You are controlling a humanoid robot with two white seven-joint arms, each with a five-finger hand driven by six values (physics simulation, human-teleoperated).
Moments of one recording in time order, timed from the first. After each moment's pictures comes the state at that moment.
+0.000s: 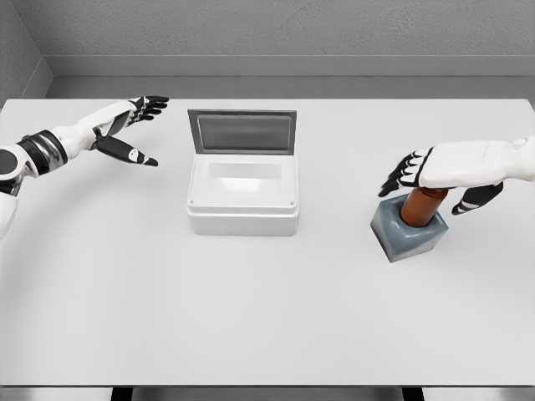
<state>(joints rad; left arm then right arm) -0.78 0.51 -0.57 -0.78 0.25 -0.30 -0.61 -1.22 -1.14 1.38 -1.58 0.05 -0.61 0.52</state>
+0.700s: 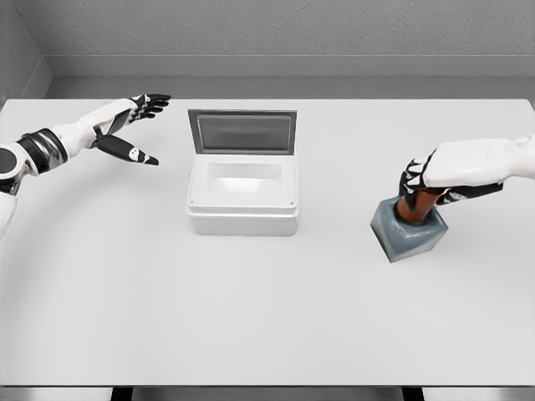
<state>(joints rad) -0.78 0.52 -0.57 -0.81 0.25 -0.30 -0.61 -1.23 -1.15 1.37 -1.58 0.06 -0.61 0.55</state>
